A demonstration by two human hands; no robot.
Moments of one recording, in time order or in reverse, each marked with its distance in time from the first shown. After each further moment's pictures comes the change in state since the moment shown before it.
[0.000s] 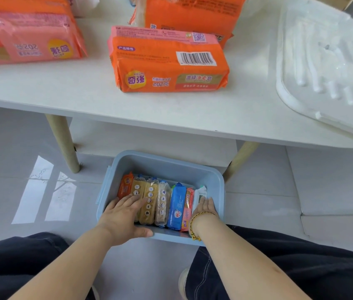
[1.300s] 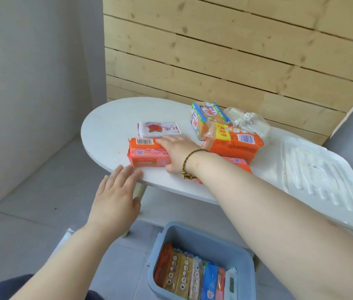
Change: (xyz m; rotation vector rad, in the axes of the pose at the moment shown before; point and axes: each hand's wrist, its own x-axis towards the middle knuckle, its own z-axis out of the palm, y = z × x) left_hand -0.160 -0.042 -0.165 -0.086 1.031 -0.143; right_hand -0.252 -0.019 -0.279 0.077 1.114 -0.474
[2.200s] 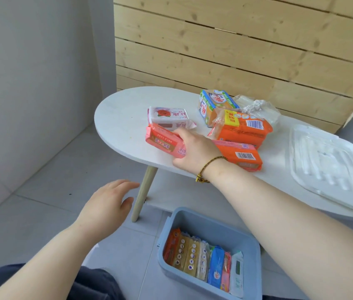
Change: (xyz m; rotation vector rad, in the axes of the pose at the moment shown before) left_hand -0.042 -0.028 -0.010 -0.159 -0.144 -0.013; right_hand -0.049 -0.019 0.013 0.326 0.319 0.090
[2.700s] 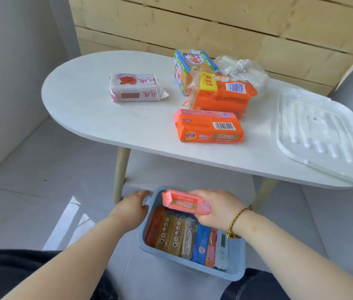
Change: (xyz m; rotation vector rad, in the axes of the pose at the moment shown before) left_hand 0.038 0.024 0.131 0.013 -0.457 -0.176; right_hand -0.118 0.109 0.066 0.065 -0.458 0.111
